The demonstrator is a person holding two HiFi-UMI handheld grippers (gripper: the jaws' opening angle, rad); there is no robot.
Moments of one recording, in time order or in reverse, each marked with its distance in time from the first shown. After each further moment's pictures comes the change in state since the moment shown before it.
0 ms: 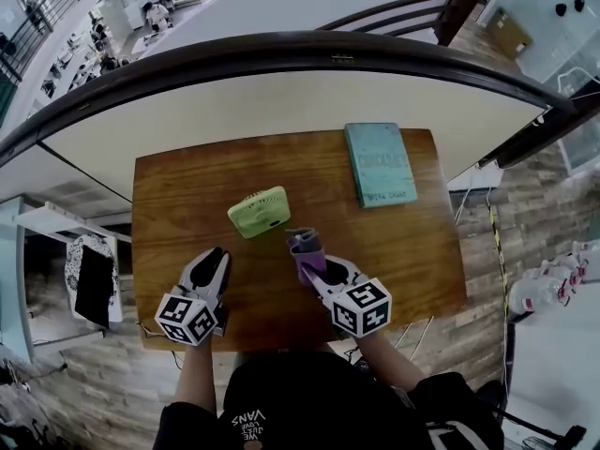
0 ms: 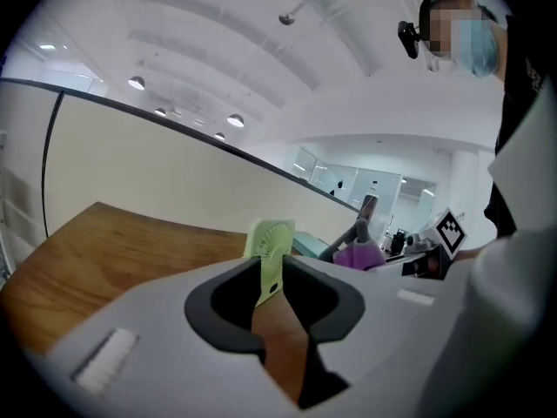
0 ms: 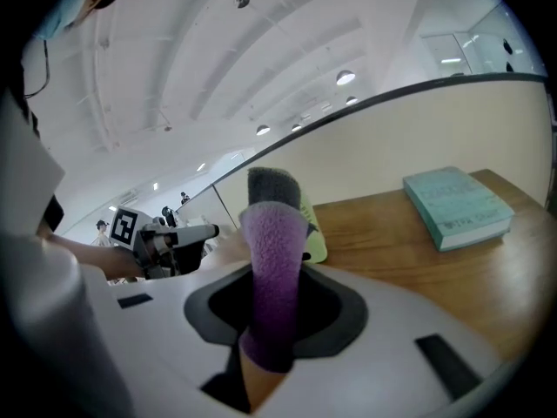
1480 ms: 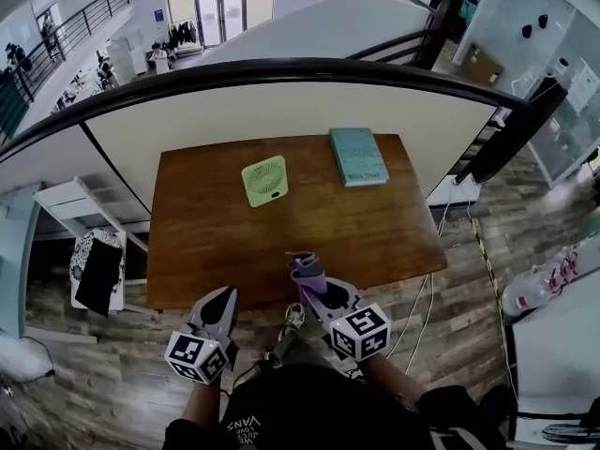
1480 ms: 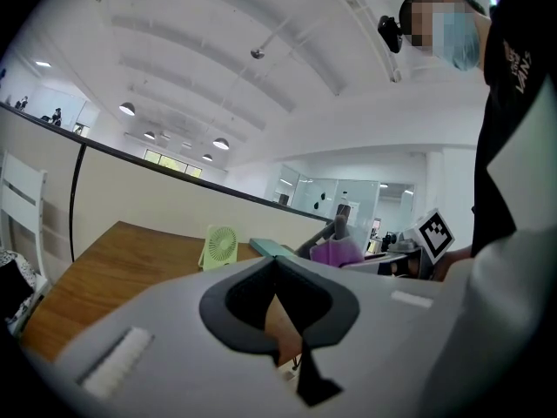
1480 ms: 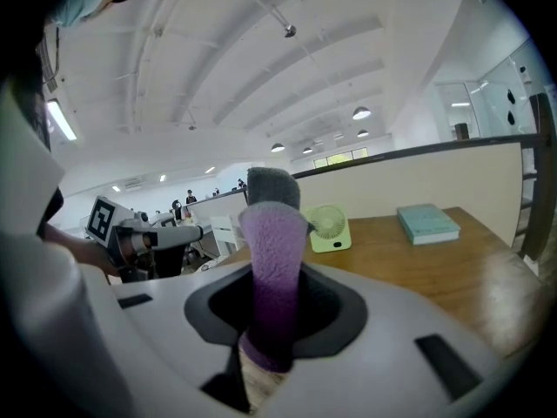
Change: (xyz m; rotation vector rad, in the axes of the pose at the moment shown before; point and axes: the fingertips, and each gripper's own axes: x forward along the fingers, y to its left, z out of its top) left arm -0.210 -0.151 -0.037 0.091 -0.124 -0.044; right arm -0.152 0.158 -0.070 -0.167 -0.132 -0.048
